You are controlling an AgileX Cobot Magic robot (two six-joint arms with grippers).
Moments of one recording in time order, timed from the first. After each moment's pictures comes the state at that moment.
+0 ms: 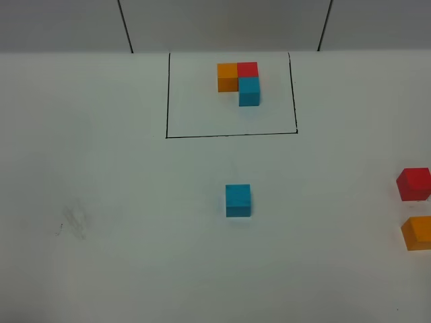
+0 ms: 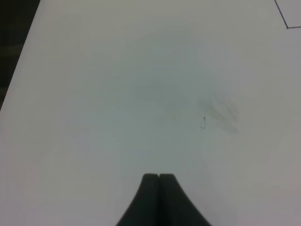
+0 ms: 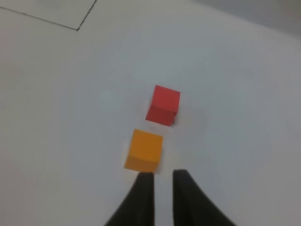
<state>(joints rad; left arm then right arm) 0.01 -0.01 -0.51 0.08 1.08 0.07 0.02 -0.01 -0.52 0.05 1.10 -0.31</state>
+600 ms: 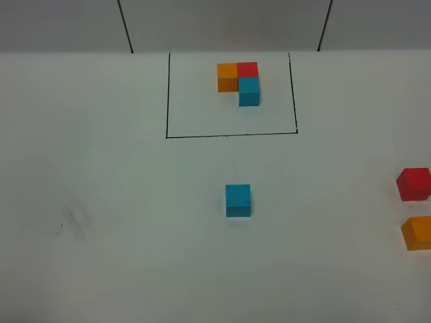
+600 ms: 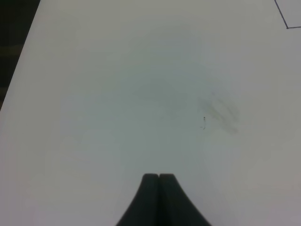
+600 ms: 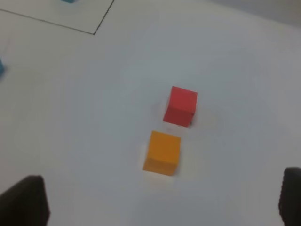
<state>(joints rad) 0.01 -0.01 -0.51 0.08 1.08 0.07 0.02 -0.01 -0.52 0.10 1.10 -0.28</state>
